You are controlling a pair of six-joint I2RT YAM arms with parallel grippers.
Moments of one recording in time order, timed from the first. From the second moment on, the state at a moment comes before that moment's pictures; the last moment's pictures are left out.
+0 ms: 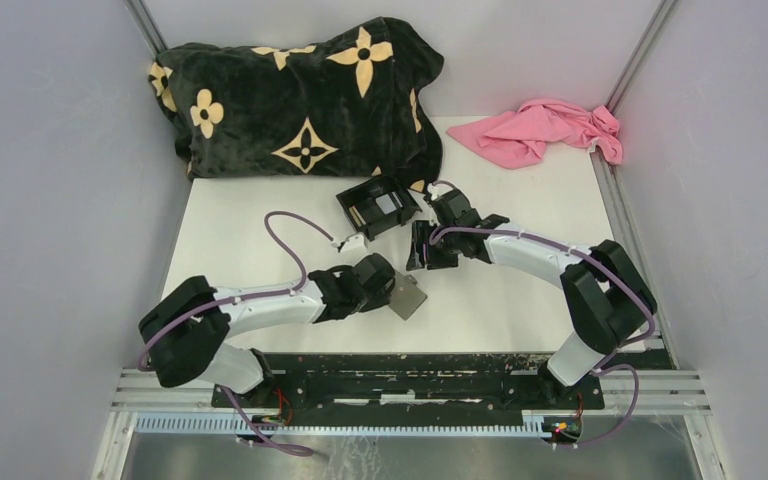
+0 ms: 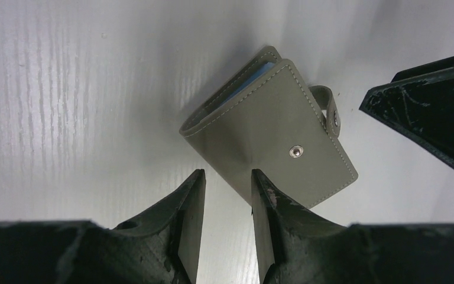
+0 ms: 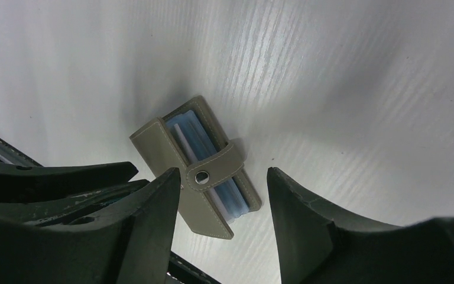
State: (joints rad) left arm -0.98 1.41 0.69 -0.25 -0.37 -1.12; right arm 0.63 1.64 1.00 -0.32 -0.20 0.55
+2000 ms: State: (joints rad) left arm -0.98 1.66 0.93 -0.37 -0.42 -1.08; right arm 0.48 1.72 0.86 -0.11 -0.46 0.61
